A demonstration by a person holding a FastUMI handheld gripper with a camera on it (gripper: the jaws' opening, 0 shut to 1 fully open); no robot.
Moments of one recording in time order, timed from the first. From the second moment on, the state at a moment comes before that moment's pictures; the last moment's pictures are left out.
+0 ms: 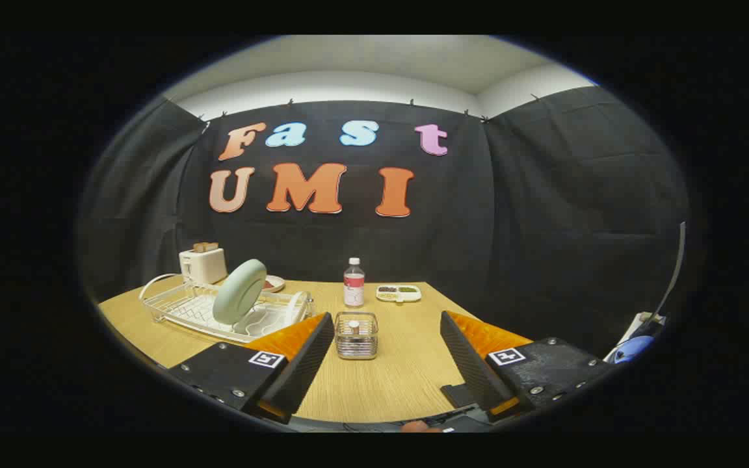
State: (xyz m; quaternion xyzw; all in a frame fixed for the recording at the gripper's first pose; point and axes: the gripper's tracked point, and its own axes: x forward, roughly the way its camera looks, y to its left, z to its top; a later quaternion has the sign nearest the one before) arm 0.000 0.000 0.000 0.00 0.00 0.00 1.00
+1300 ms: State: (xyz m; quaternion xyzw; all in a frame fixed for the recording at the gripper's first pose) arm 0.033 0.079 0.043 0.00 0.03 0.07 1.00
